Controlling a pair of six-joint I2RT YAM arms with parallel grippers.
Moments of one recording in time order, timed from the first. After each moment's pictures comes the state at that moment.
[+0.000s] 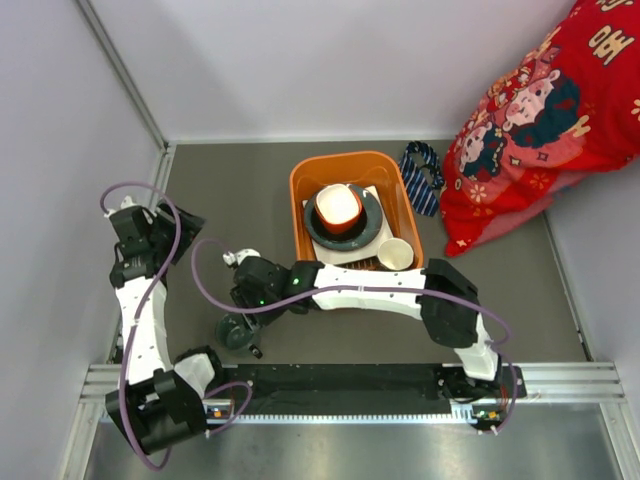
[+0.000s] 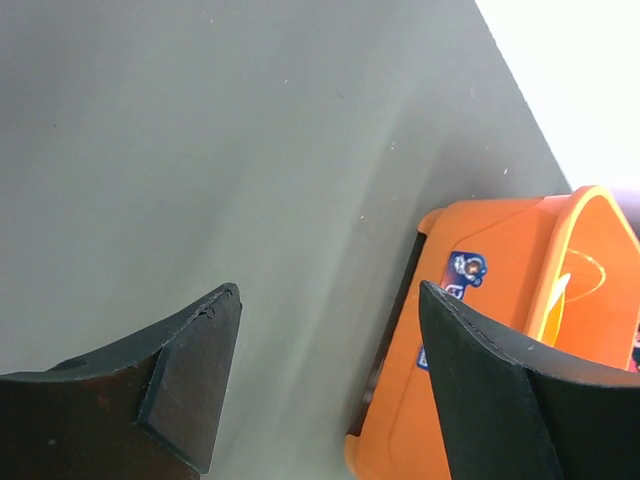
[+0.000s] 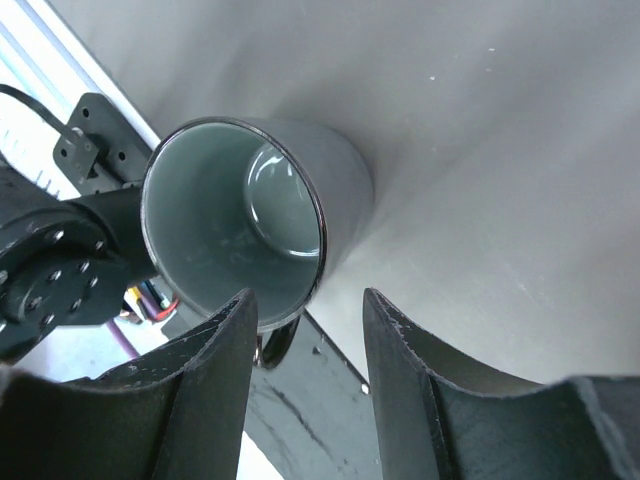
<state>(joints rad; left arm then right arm) 0.37 0.99 0.84 -0.45 0.32 -0.67 1.31 2.02 1.69 -0.54 0.01 0.59</state>
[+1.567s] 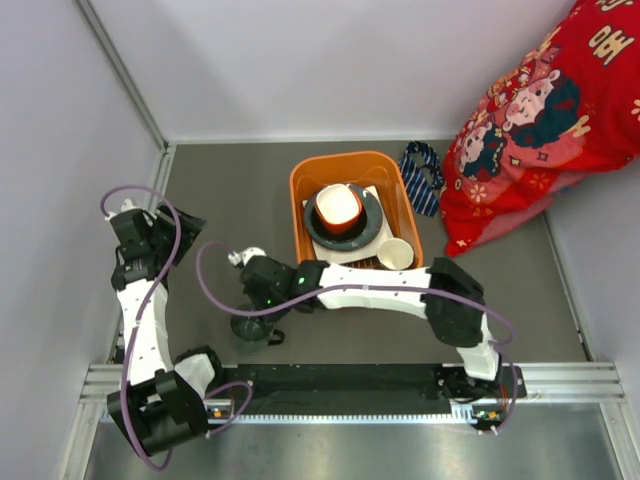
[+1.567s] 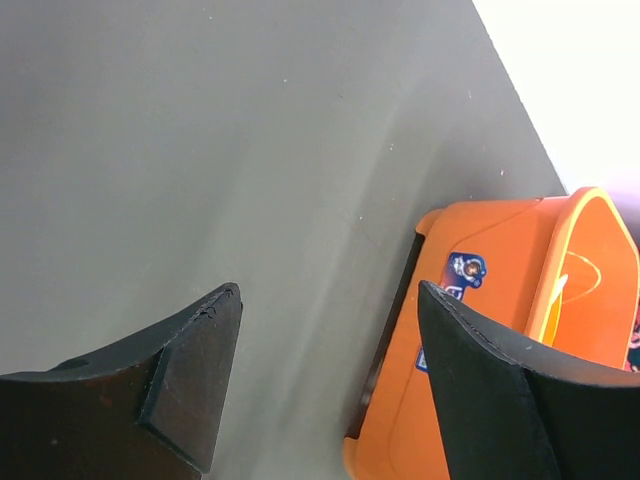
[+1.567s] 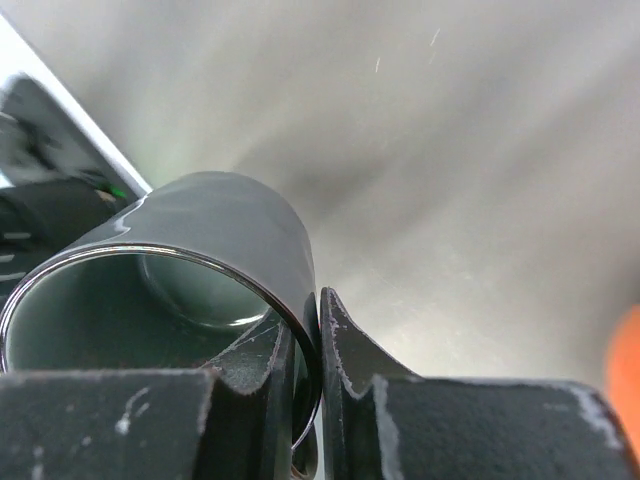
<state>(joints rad) 0.38 0.97 0.81 -0.42 0.33 -0.69 1.30 2.03 1.64 -0.54 0.05 0.52</state>
